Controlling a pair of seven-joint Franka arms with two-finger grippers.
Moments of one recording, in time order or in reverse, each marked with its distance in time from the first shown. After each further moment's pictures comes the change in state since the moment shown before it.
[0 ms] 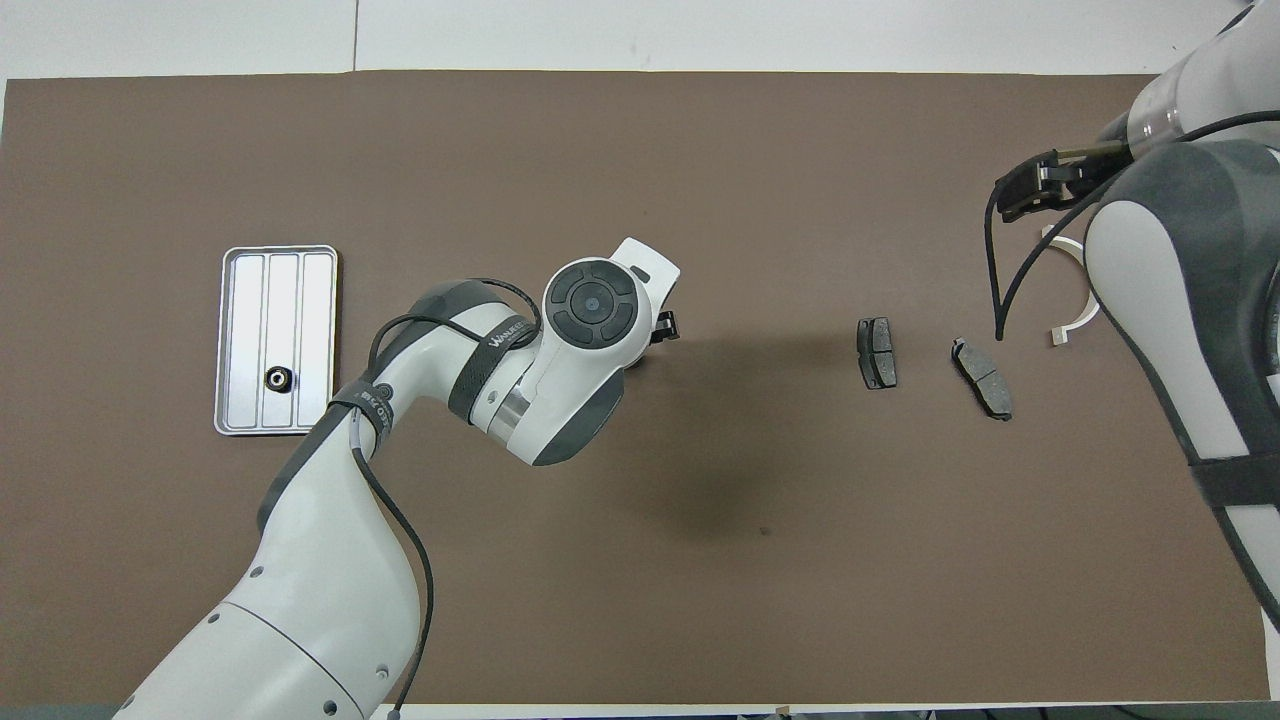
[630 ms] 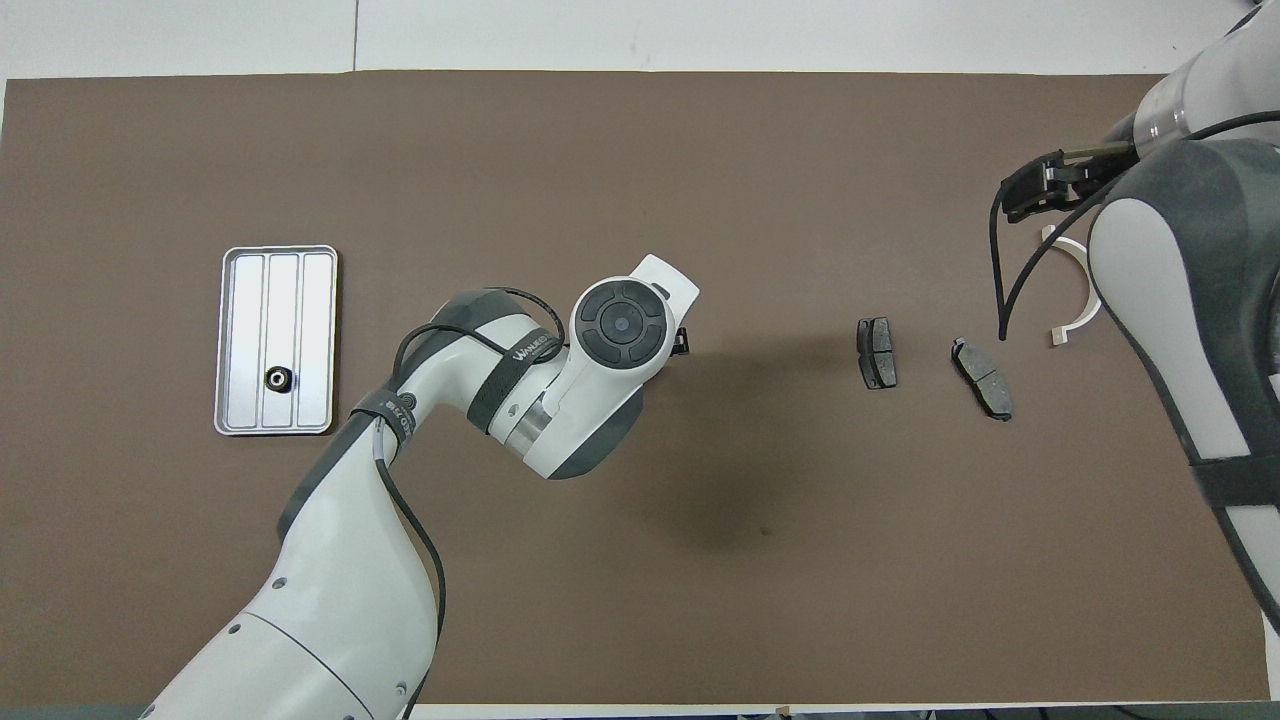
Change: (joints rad) left arm -0.034 0.000 0.003 -0.003 0.038 -0.017 -0.005; right arm 0.010 -0.024 -0.008 -0.008 0.004 -0.009 0.000
